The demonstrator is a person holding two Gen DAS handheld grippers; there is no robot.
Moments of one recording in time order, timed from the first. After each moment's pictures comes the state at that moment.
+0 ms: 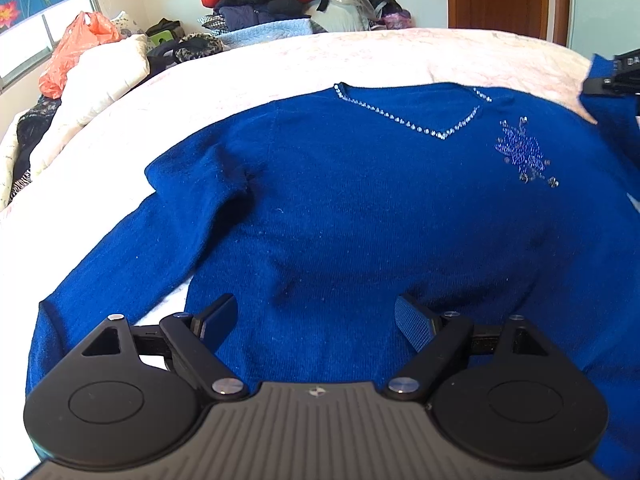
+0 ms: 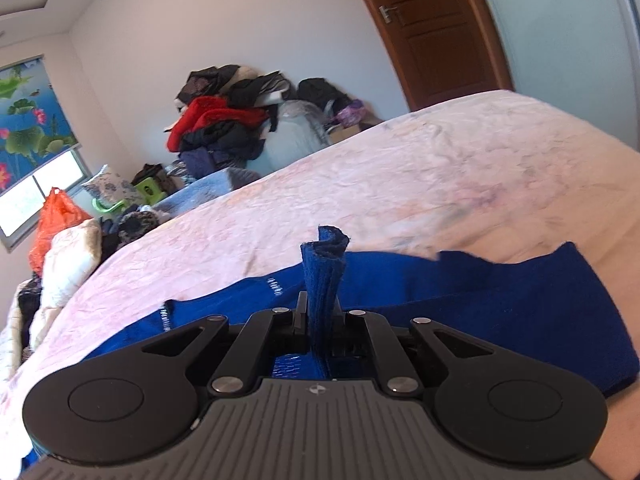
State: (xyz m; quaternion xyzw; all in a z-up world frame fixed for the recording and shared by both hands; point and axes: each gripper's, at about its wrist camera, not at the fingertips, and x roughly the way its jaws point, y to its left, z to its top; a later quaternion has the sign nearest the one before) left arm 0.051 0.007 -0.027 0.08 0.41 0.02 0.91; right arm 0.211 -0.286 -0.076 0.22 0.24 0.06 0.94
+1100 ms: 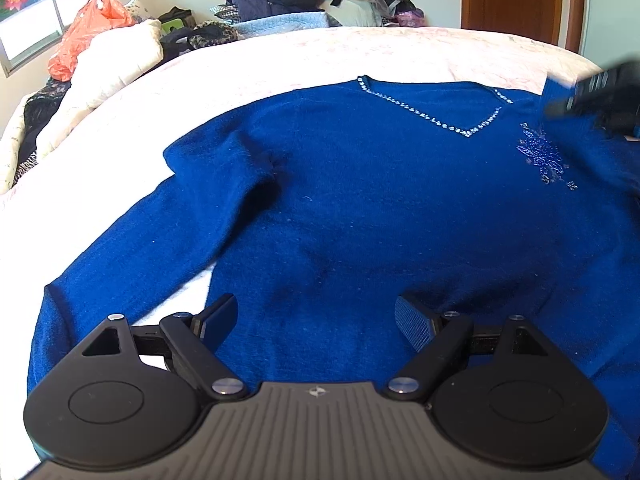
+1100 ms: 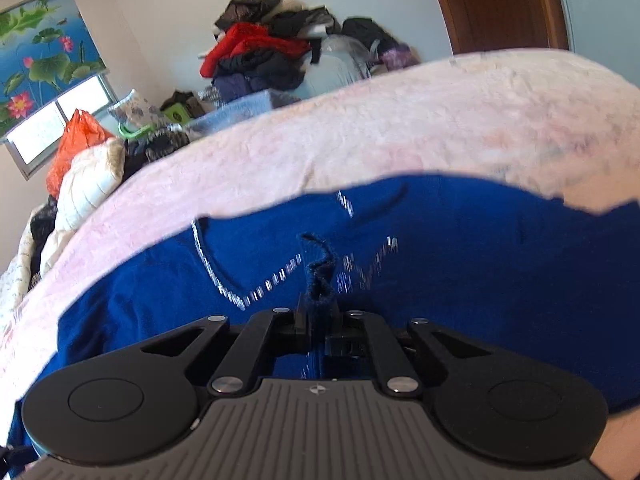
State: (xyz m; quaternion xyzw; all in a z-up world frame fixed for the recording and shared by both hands) left arm 0.052 0.028 -0.031 0.06 0.42 0.04 0.91; right arm 0.202 -0.220 -0.072 0.17 0.30 0.11 0.93
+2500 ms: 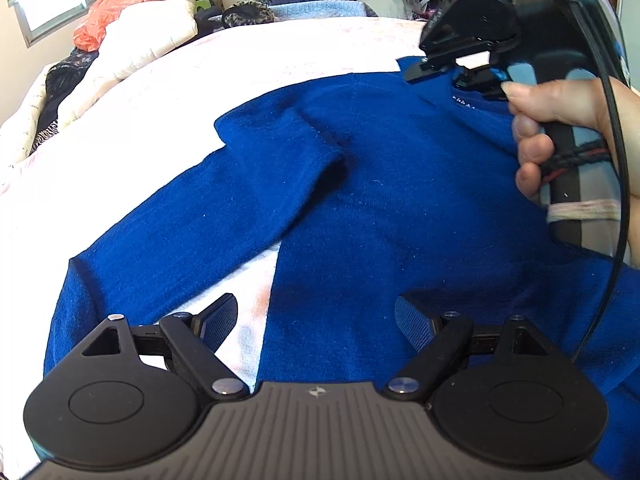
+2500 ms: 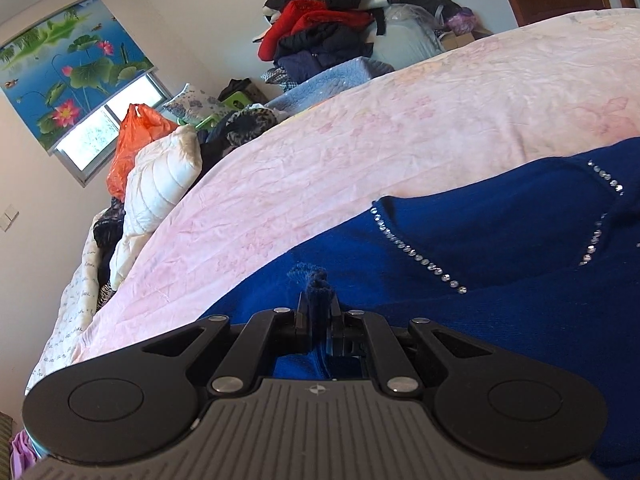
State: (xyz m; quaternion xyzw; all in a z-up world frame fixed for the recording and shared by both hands) left arm 0.051 0.071 -0.035 0.03 0.43 0.07 0.90; right arm 0.259 -0.060 -0.076 0.24 0.33 0.20 0.89
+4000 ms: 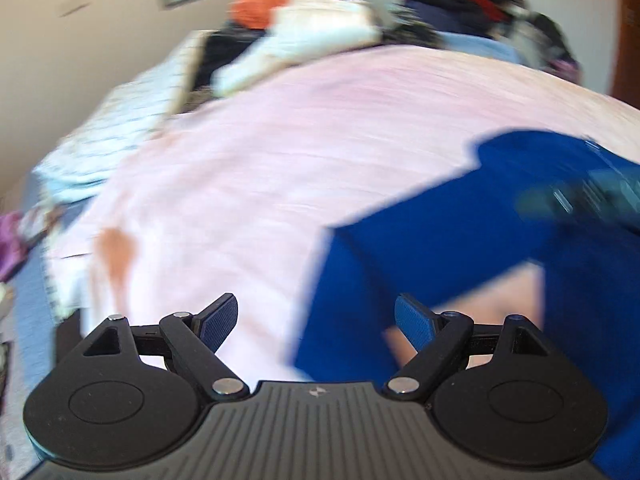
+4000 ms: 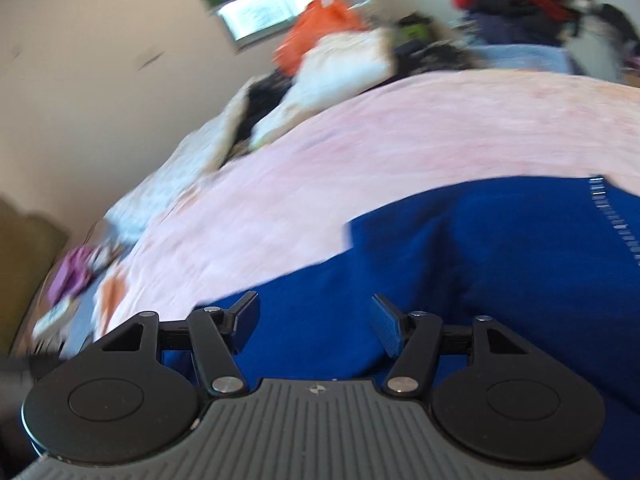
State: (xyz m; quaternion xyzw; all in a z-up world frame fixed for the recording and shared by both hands) left arm -0.025 0.234 0.004 -0.02 0.39 0.26 0.88; right arm 0.156 0.046 -0.046 0.04 0.36 0.48 0.80
